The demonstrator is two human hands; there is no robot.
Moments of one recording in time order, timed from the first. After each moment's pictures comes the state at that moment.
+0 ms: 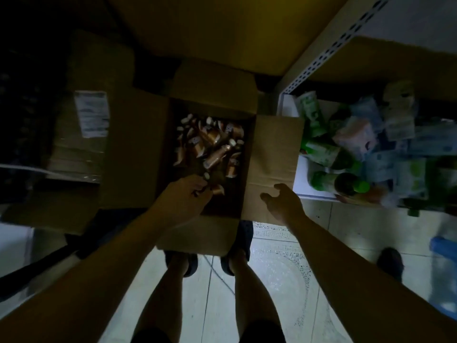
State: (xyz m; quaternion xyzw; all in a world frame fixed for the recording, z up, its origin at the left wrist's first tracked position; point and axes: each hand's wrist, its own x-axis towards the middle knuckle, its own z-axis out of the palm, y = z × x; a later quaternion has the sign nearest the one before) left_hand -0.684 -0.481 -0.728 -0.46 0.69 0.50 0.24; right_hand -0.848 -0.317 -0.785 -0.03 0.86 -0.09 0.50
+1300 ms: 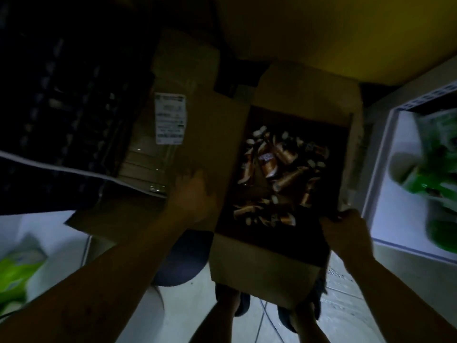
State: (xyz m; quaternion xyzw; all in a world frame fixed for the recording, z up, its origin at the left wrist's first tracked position) left_hand -0.576 -0.598 -0.863 -0.55 0.74 0.31 0.24; right_hand -0.799 -0.374 -0.910 -0.06 0.90 -0.12 0.42
